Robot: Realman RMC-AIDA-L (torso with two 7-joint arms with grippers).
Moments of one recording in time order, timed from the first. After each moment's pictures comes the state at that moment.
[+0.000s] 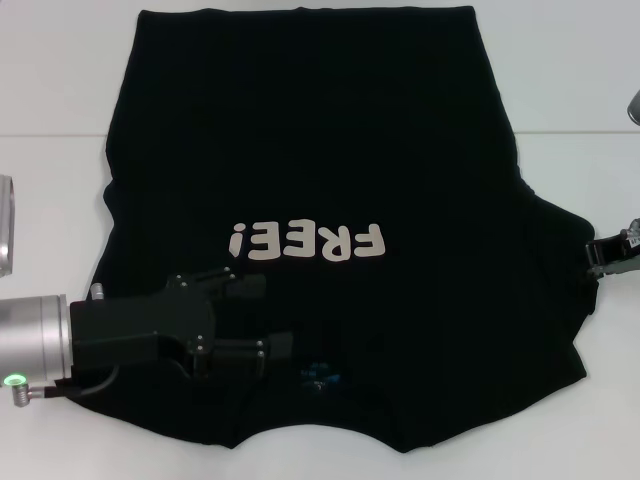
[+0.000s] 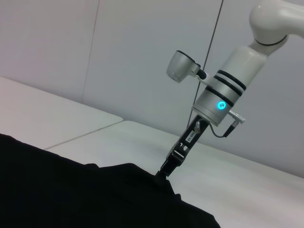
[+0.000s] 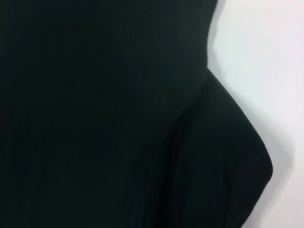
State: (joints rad) left arm -0.51 -2.09 0.63 0.61 2.02 1.65 -1.28; right arm 0.87 1.96 -0.85 -0.59 -2.83 -1.12 2.68
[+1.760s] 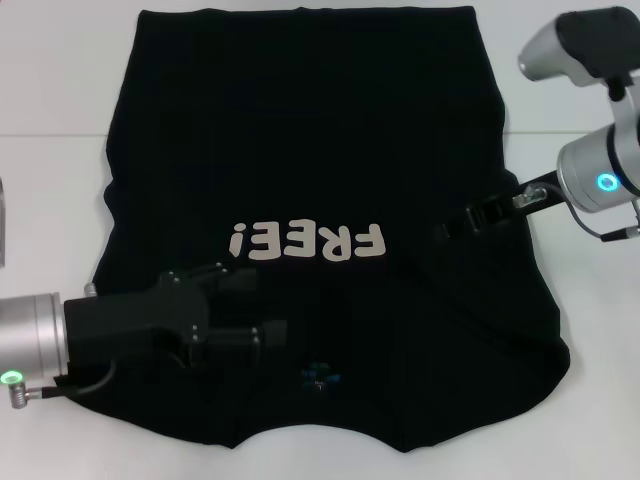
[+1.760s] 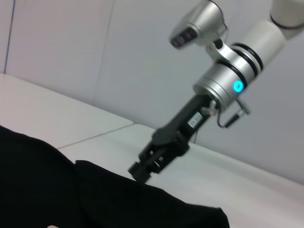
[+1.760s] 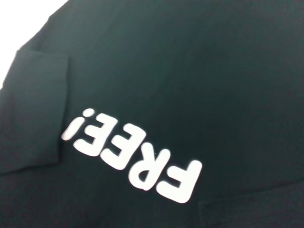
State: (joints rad) left arm -0.50 -2.09 0.61 0.60 2.01 1.64 -1.31; right arm 0.87 2.07 -0.99 -0.83 -2.55 -1.22 2.48
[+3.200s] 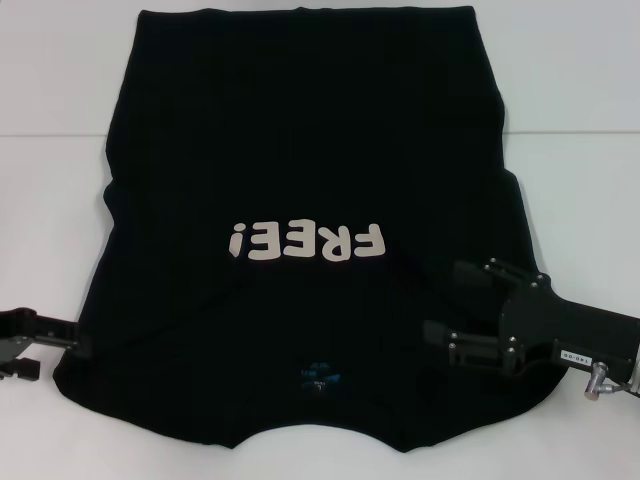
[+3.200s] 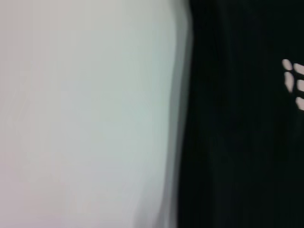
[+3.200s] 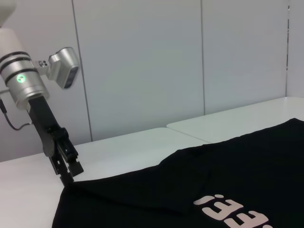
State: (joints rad) left arm -0.61 -1.87 0.60 0.72 2.62 1.56 -2.61; right arm 0.48 2.09 -0.73 -0.42 -1.81 -1.44 0.95
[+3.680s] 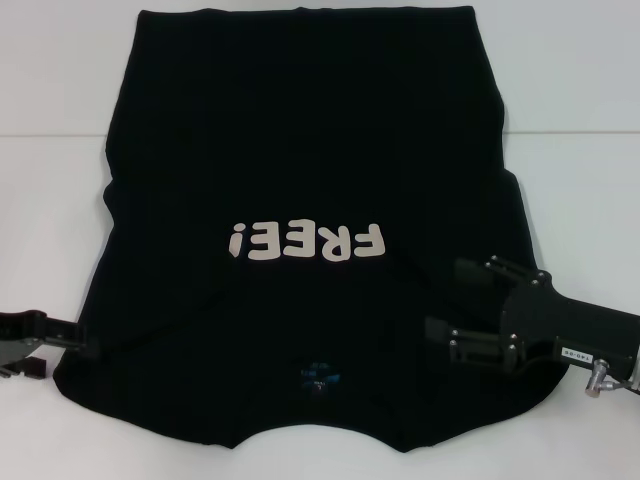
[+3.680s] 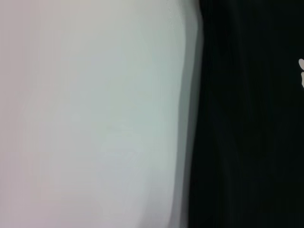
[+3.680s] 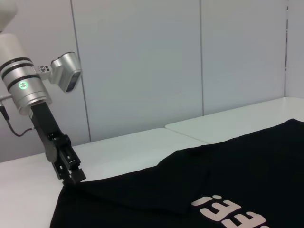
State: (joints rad) left arm -0.61 -1.89 0.62 0.71 2.64 1.51 -2.60; right arm 0.49 2.08 -0.72 -0.42 -1.81 -1.44 0.95
